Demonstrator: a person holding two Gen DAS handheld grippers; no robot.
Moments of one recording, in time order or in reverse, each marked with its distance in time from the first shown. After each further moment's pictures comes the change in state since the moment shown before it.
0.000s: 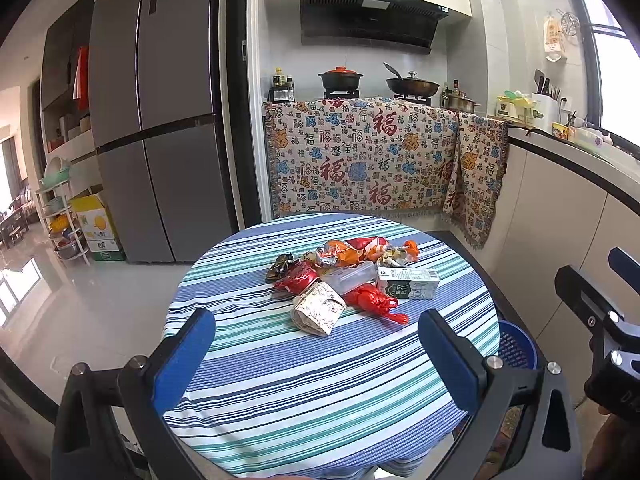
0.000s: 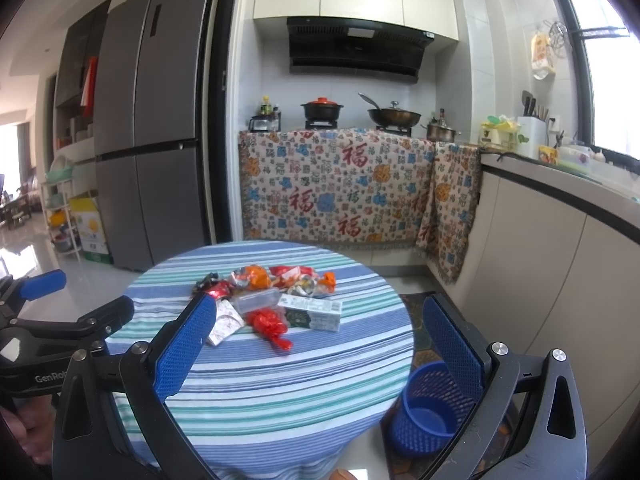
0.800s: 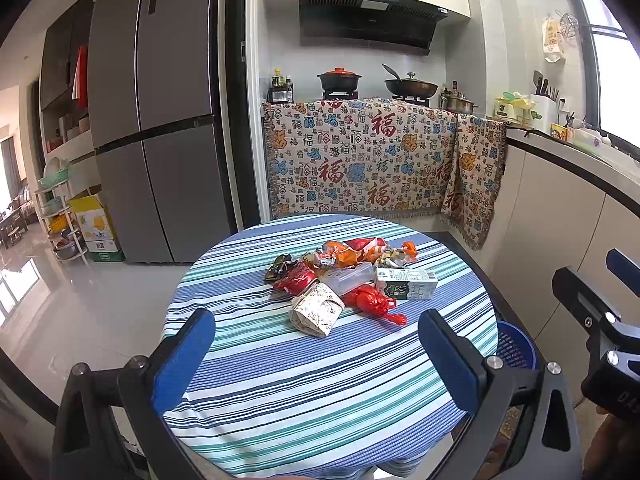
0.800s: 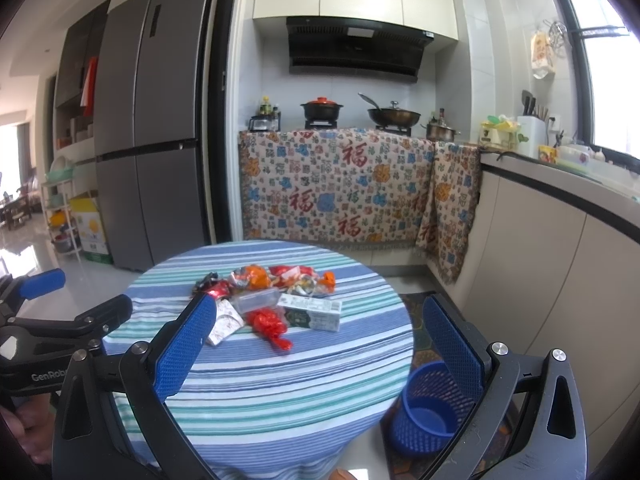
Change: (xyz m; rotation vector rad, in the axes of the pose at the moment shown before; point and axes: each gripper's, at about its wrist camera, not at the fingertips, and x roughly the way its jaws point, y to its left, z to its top) left arm -0.002 -0.003 0.000 0.000 0.000 -0.001; right arm 0.003 0.000 -0.001 -0.002 0.001 -0.001
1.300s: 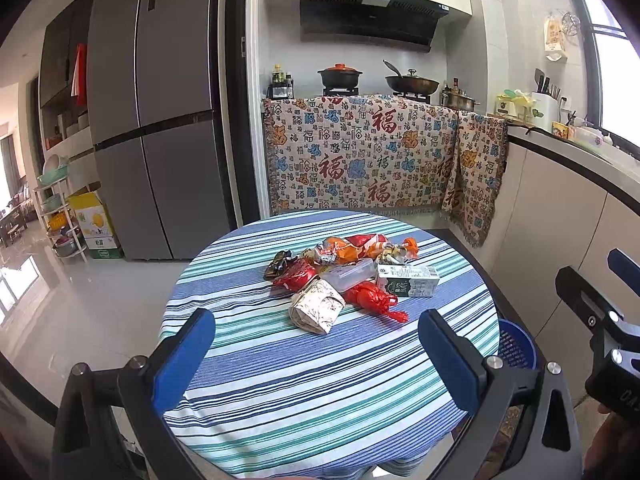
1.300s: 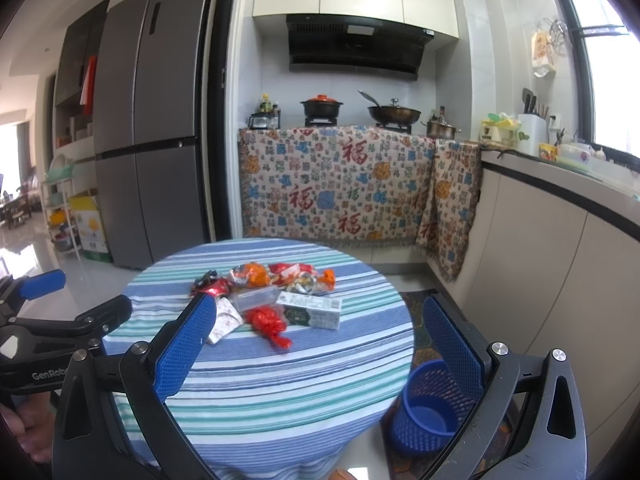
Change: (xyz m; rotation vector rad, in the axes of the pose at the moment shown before) left arm 0.004 -0.002 -0.001 -0.006 0.015 -0.004; right arm 0.005 -0.002 -0.004 0.003 0.007 0.003
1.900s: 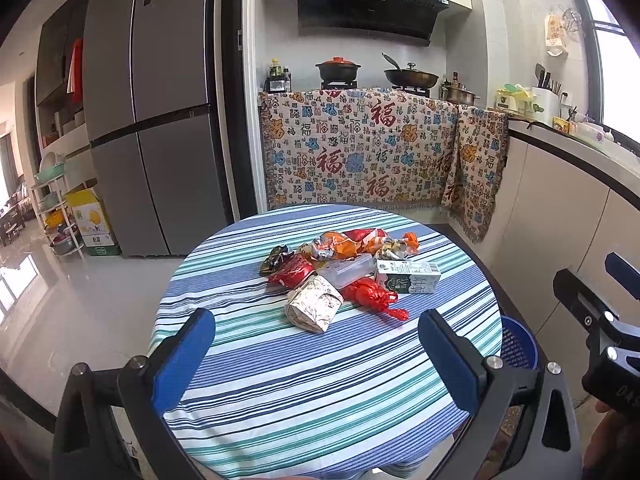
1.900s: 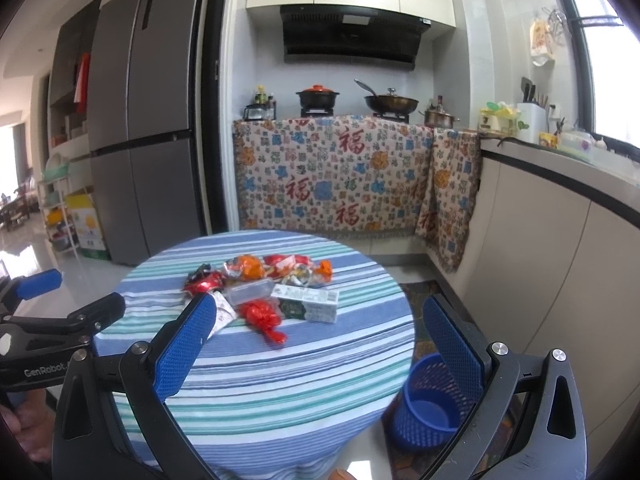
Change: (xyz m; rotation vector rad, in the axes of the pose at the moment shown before) left arm 0.014 0.002 0.002 0.003 0.022 -0.009; right arm 0.013 -0.009 -0.006 0.015 0.031 0.000
